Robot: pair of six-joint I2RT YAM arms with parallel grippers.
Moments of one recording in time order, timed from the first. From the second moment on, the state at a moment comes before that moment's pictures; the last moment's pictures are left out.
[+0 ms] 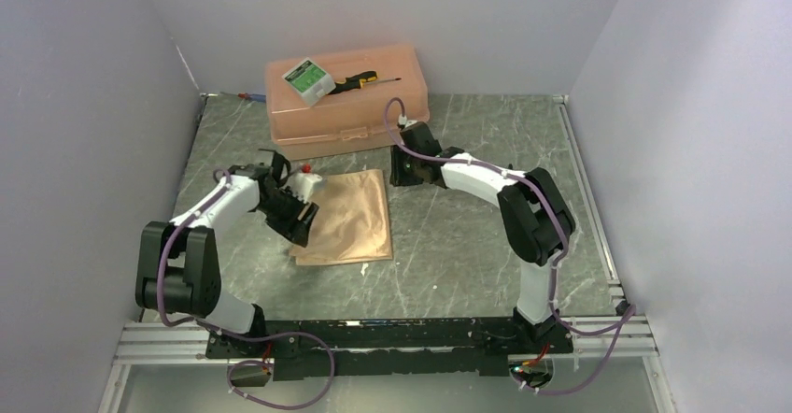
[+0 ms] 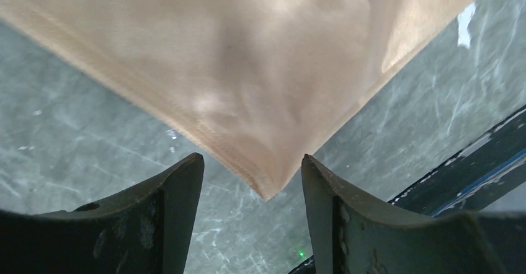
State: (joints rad) left arm -0.10 1.49 0.95 -0.83 0.38 0.46; right arm 0.59 1.91 1.34 -0.23 -0.04 0.41
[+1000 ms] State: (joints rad) left arm -0.42 1.39 0.71 -0.66 0.00 0.61; right arm 0.63 2.00 1.14 0.25 0.01 0.57
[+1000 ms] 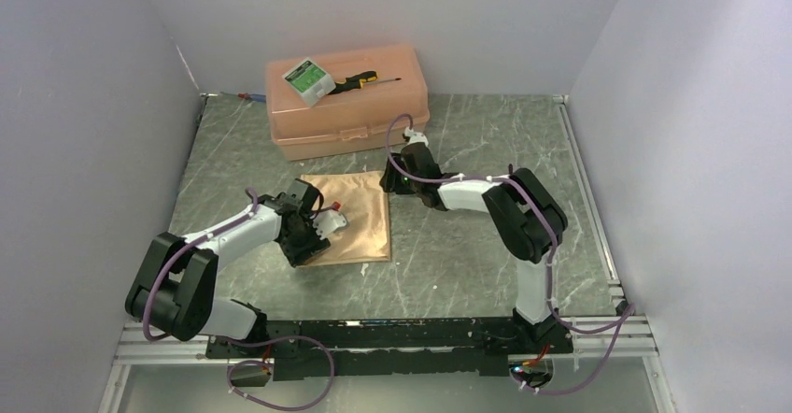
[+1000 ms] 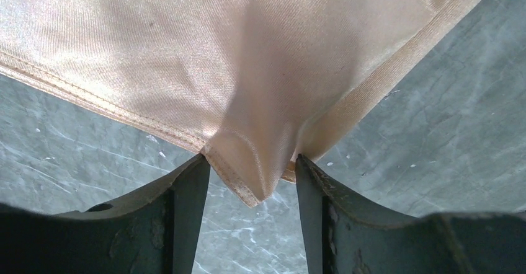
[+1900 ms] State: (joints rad) left arm -0.43 1.37 0.70 -0.64 -0.04 0.63; right arm 0.57 2.06 1.14 0.37 -0.14 0.74
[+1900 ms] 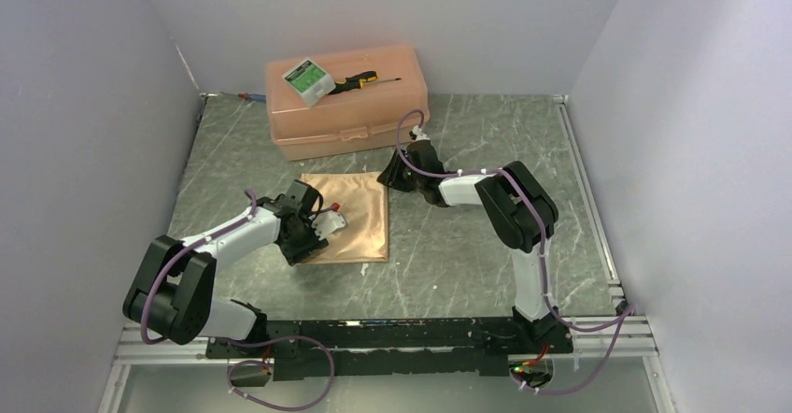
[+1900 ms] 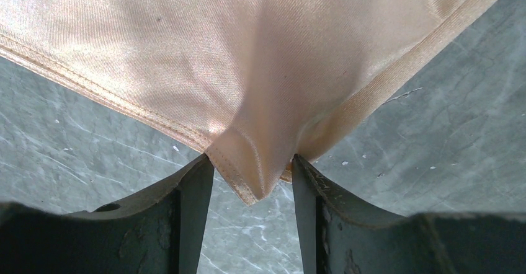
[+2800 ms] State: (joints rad) left arm -0.66 1.60 0.90 -0.57 -0.07 0.67; right arm 0.52 1.51 0.55 0.27 0.15 0.77
